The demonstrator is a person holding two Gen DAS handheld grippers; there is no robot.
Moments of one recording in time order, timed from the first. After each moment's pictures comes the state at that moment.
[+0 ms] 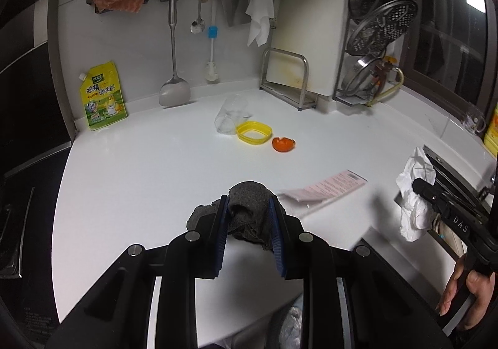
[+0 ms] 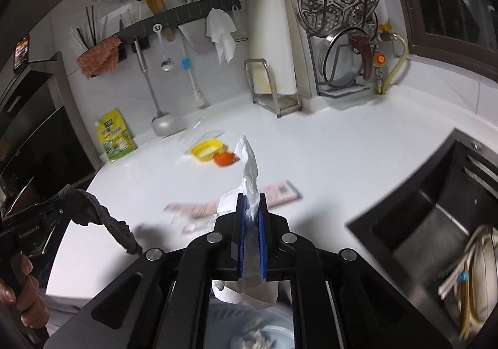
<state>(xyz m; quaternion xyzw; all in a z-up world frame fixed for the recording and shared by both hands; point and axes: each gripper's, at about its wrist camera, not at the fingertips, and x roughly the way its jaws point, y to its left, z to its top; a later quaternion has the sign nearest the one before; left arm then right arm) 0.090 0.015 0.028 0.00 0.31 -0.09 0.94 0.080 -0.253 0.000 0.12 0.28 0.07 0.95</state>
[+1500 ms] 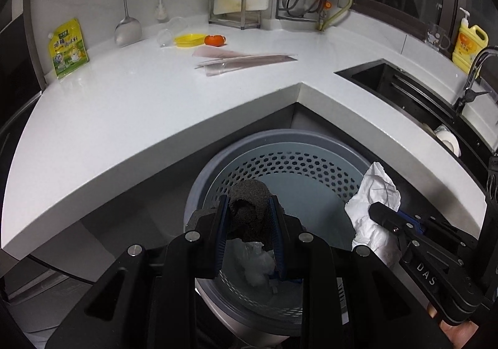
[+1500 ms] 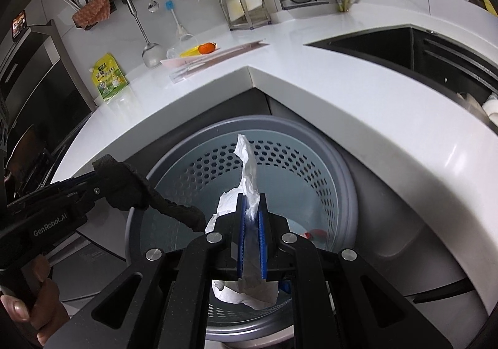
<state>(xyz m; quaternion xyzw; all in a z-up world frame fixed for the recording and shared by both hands) -0.026 -0.055 -0.082 0.05 0.39 -0.15 0.91 -0.075 -0.235 -0.119 0.16 0.38 0.04 0.91</state>
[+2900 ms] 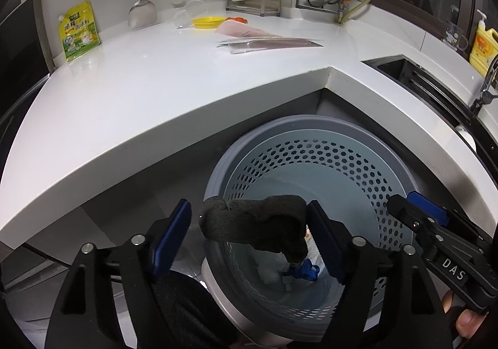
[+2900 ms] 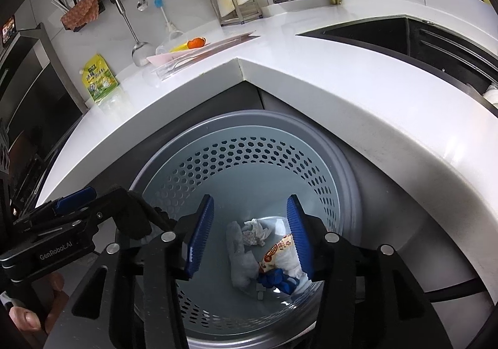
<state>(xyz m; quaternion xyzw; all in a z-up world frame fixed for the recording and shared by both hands) -0.013 -0.040 -0.106 0.04 0.41 -0.12 0.90 -0.064 -0.238 -0.129 0.17 0.38 0.03 0.91</state>
